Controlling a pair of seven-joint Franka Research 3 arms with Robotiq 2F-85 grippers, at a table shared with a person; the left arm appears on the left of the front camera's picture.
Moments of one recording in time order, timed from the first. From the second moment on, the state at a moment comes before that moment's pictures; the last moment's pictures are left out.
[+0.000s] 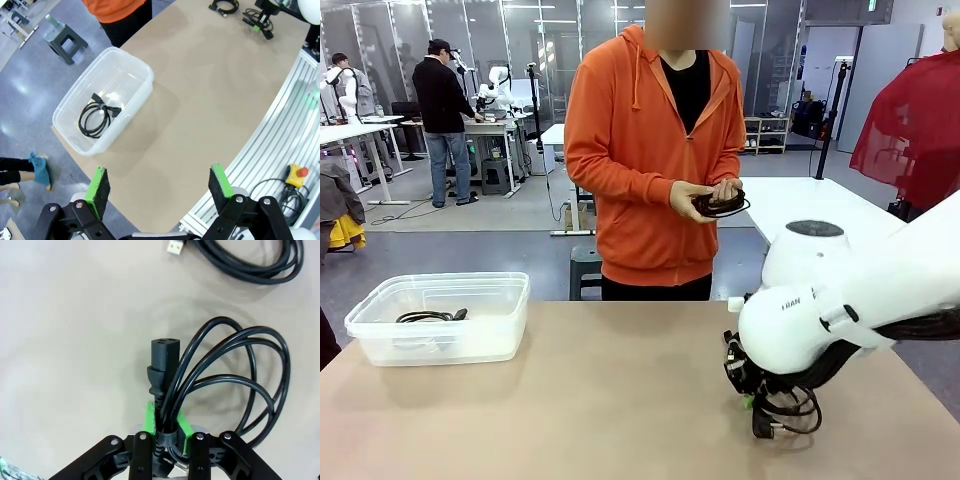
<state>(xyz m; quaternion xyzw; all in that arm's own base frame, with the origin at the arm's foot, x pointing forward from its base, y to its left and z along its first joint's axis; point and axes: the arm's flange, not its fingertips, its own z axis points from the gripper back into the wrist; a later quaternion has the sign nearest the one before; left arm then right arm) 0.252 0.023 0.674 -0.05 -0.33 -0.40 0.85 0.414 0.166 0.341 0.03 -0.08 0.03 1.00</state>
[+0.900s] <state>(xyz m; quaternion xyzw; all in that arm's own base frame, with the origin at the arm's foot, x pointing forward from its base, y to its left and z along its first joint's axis) 0.251 0.023 0.674 -0.05 -0.33 -0.40 0.85 0.412 0.330 0.388 0.05 -0.03 0.04 1.00</state>
